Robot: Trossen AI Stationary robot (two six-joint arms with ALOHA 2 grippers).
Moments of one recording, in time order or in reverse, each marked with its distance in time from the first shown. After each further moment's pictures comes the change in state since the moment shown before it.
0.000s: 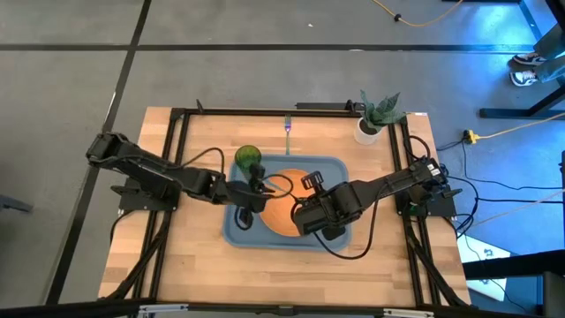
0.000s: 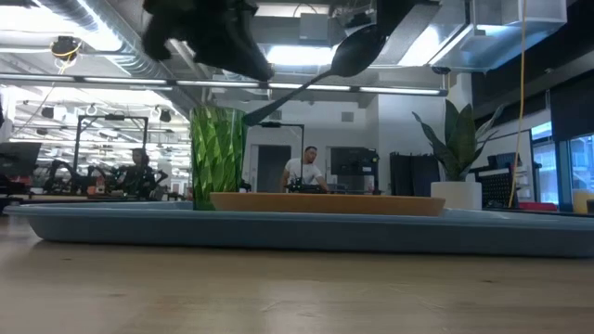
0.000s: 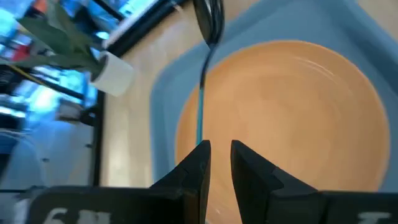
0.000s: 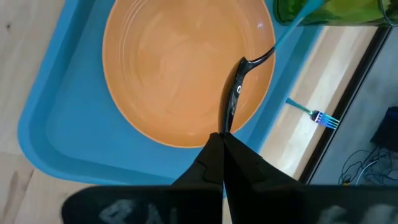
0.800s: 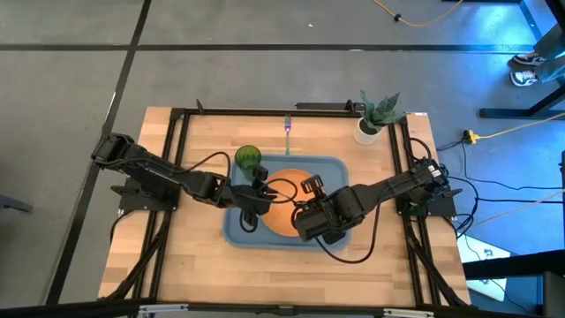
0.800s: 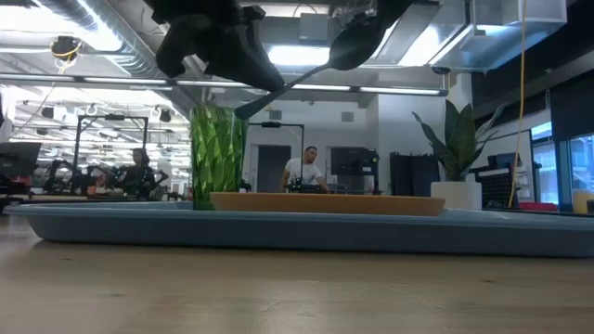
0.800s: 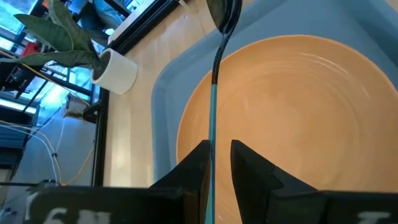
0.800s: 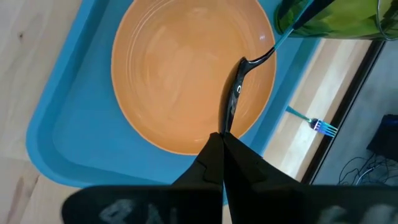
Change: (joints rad) left arm -0.005 0.061 0.000 0.060 -0.044 0.005; right arm 0.026 0.000 0.000 0.022 0.010 0.007
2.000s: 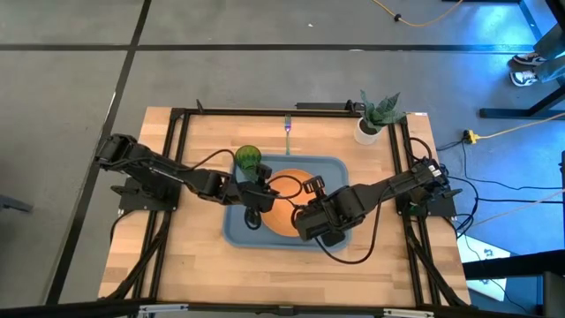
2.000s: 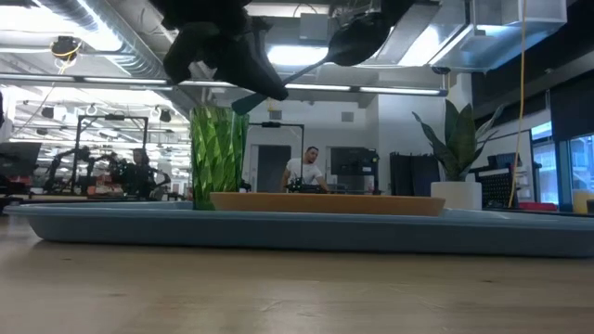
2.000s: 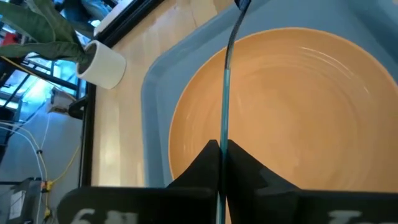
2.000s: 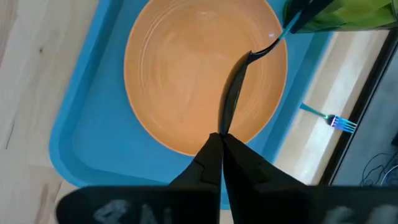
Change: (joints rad) left arm 0.044 0.032 0.036 -0.037 0.057 -0.015; right arm 0.000 -0.002 0.000 0.005 -0.045 0.063
